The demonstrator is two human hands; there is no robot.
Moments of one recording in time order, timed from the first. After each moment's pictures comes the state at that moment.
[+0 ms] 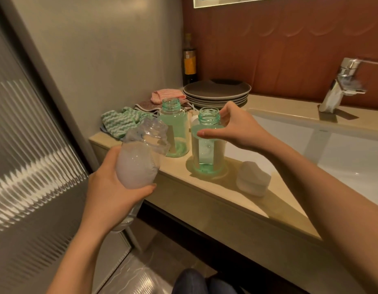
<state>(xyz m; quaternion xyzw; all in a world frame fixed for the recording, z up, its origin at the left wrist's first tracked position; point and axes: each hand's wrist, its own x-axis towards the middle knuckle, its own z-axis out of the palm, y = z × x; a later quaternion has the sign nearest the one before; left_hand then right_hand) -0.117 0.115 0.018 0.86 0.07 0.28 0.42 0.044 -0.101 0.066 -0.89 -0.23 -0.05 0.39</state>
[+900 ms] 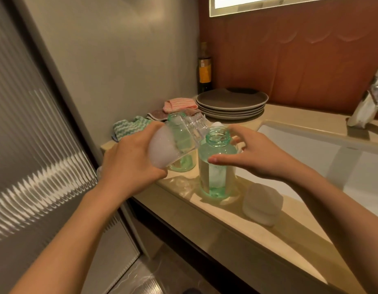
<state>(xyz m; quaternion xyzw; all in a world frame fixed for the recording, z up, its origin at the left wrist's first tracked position) -0.062 0.090 0.079 0.96 0.08 0.25 0.14 0.041 -0.119 0.073 -0.87 -0.32 0.01 0.37</state>
